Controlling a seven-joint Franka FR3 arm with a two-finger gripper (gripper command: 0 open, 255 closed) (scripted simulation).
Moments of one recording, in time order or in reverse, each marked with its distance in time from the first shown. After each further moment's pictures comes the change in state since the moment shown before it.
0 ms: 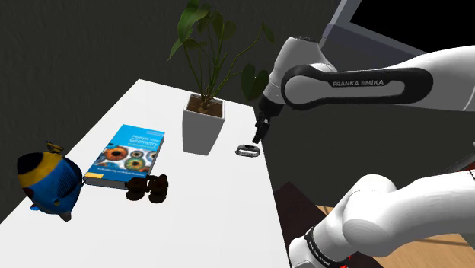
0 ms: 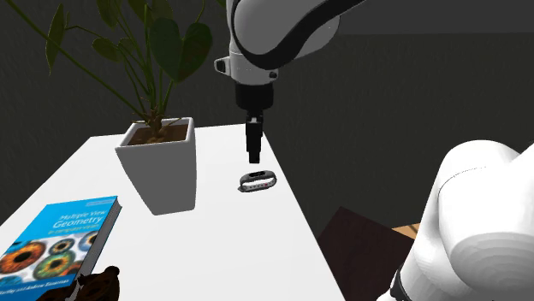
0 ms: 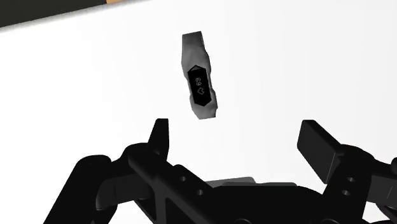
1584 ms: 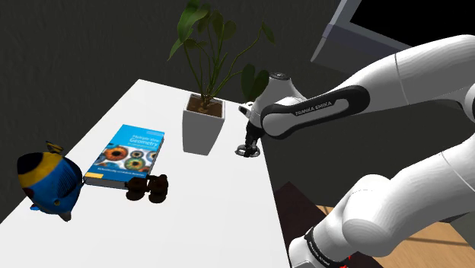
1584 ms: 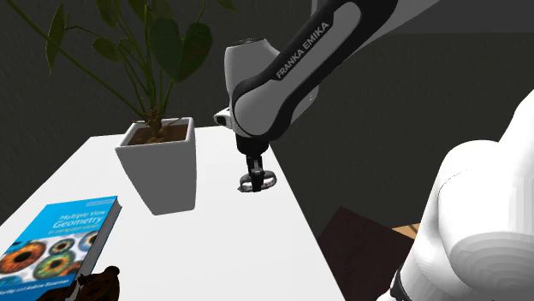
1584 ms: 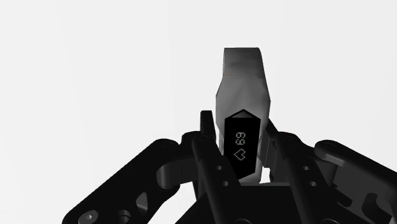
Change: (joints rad) arm -0.004 0.261 -0.042 -0.085 -0.086 0.318 -0.137
